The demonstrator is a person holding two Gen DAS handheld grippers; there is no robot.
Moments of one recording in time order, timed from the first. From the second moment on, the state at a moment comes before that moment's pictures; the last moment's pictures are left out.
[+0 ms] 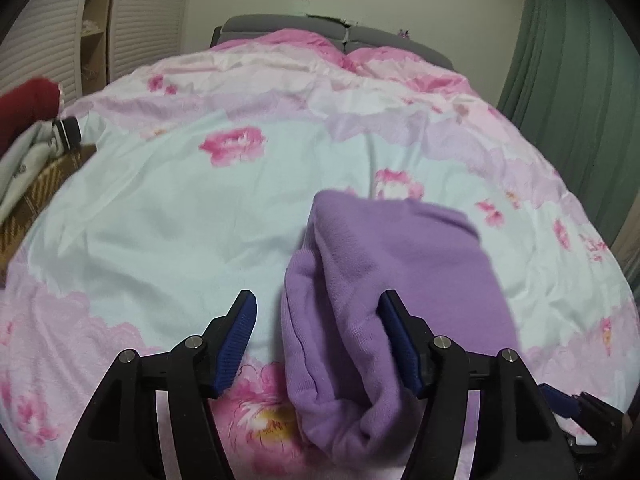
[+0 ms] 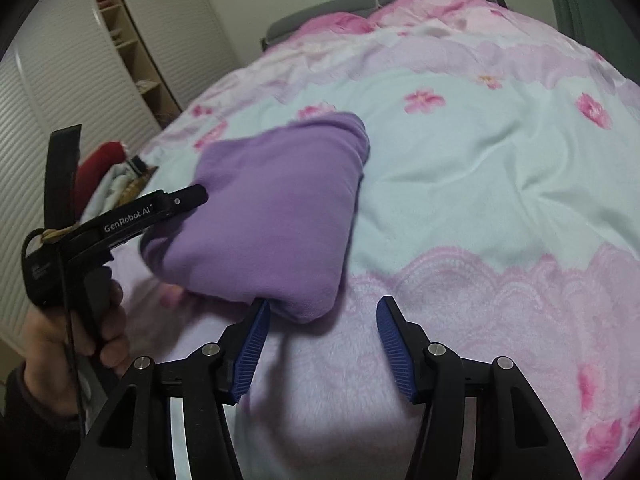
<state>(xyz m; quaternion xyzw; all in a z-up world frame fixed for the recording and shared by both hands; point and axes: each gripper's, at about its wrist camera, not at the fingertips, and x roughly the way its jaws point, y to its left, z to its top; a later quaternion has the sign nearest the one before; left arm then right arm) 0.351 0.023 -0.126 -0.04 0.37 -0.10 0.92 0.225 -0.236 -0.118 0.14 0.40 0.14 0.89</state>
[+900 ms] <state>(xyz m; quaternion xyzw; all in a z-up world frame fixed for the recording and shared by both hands) 0.347 0.049 -0.172 -0.19 0.44 -0.14 0.87 0.338 -0.248 -0.135 0.23 0.44 0.23 0.84</state>
